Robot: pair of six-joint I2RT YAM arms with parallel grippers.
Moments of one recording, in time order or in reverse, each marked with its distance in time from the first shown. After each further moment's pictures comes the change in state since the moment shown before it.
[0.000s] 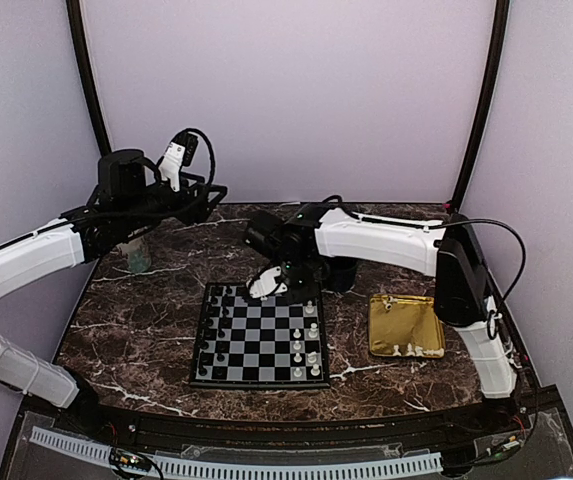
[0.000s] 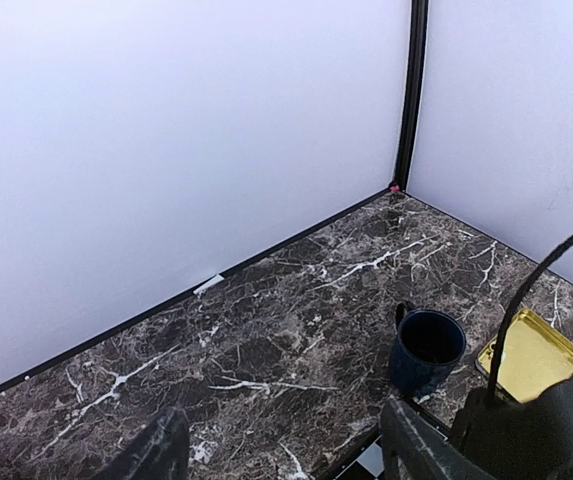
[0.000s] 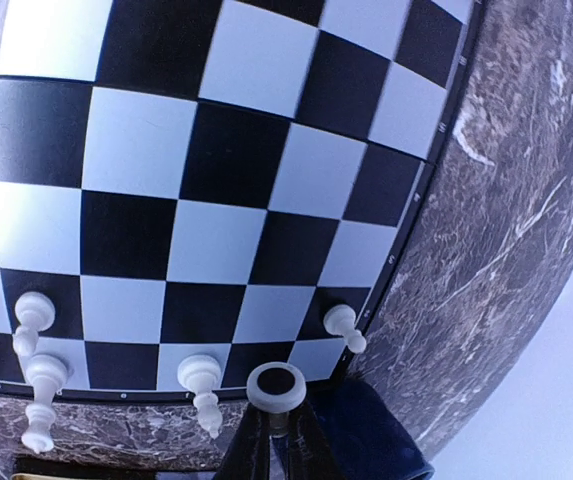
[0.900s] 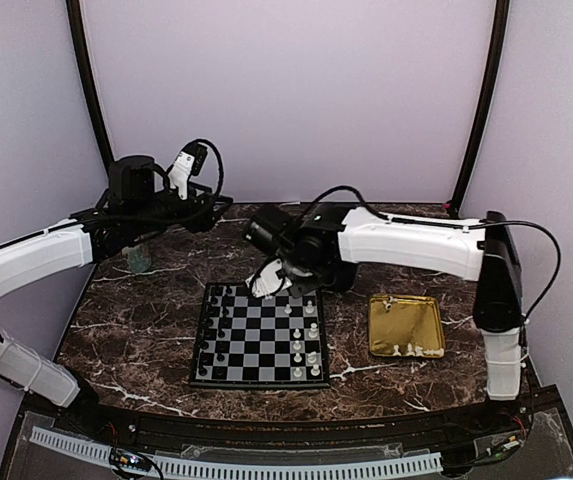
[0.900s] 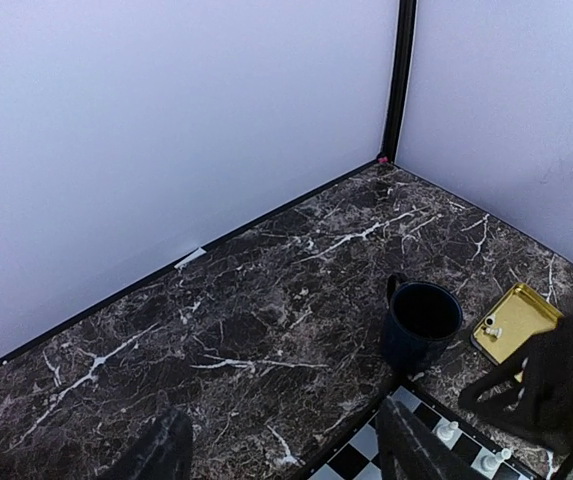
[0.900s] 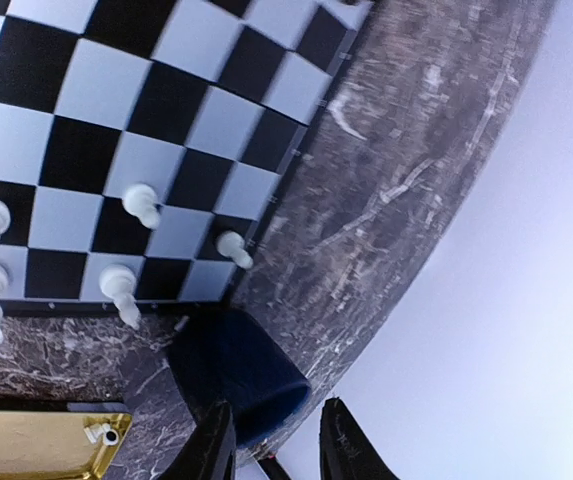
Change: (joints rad) left arm 0.001 0.042 -0.013 -0.003 0.031 0.000; right arm 0.100 -0.158 -0.171 0.171 0.277 -0.202
